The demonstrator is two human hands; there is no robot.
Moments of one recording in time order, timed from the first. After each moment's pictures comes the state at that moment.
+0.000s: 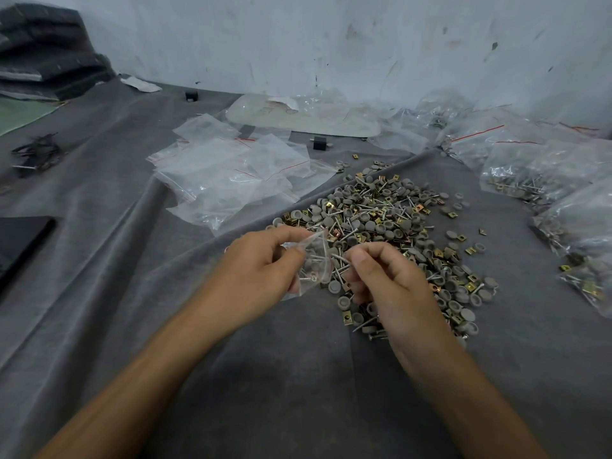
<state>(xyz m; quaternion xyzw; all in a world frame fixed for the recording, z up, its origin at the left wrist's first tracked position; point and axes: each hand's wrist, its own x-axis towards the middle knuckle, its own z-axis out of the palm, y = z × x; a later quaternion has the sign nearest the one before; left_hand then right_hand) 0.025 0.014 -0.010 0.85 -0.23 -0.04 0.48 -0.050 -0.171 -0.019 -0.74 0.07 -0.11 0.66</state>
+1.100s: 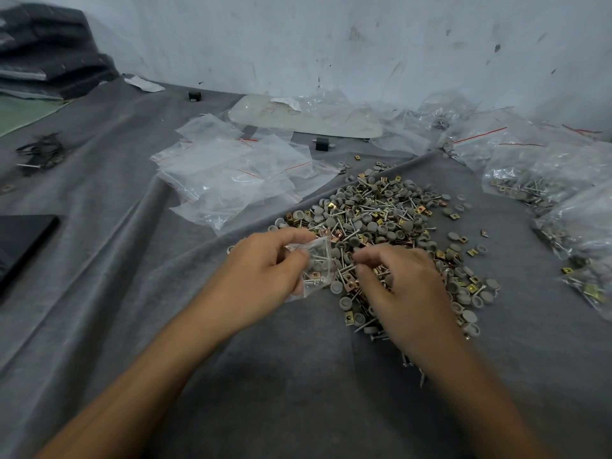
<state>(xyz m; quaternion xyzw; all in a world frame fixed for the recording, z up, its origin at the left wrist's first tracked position) 0.025 0.014 -0.012 0.84 -0.24 -0.05 0.49 -0.046 -0.191 -0.027 -0.93 0.01 -0.24 0.28</state>
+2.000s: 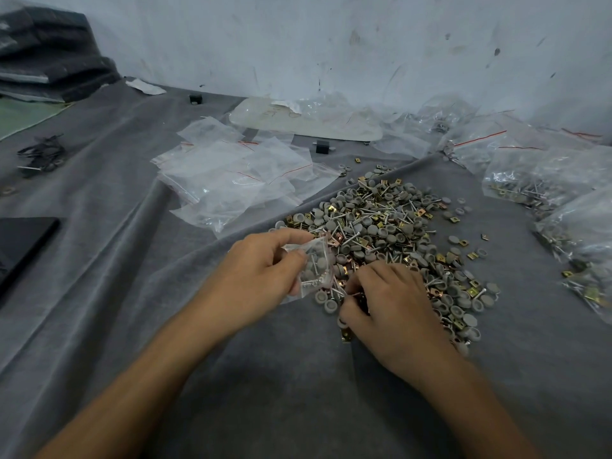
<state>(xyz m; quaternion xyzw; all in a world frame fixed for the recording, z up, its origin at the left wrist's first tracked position) 0.026 0.016 -0.009 0.84 -0.23 -0.04 0.49 -0.050 -0.184 -0.029 -0.99 -0.01 -0.07 0.14</state>
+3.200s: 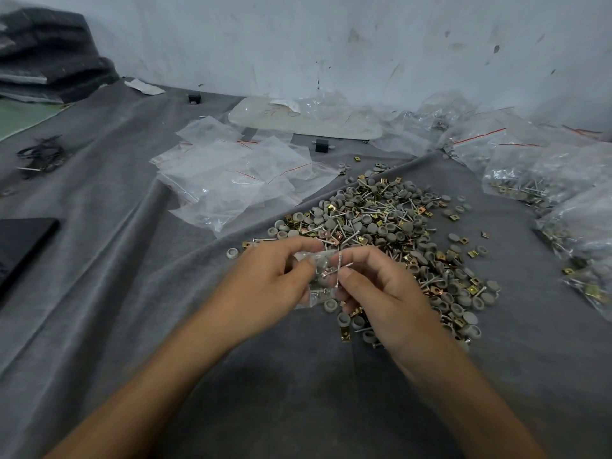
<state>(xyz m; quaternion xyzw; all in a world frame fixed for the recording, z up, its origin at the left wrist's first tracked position) 0.019 0.006 -0.013 0.85 -0.24 -0.05 0.46 -0.051 -0.167 -0.021 -0.73 -0.02 -0.07 0.68</state>
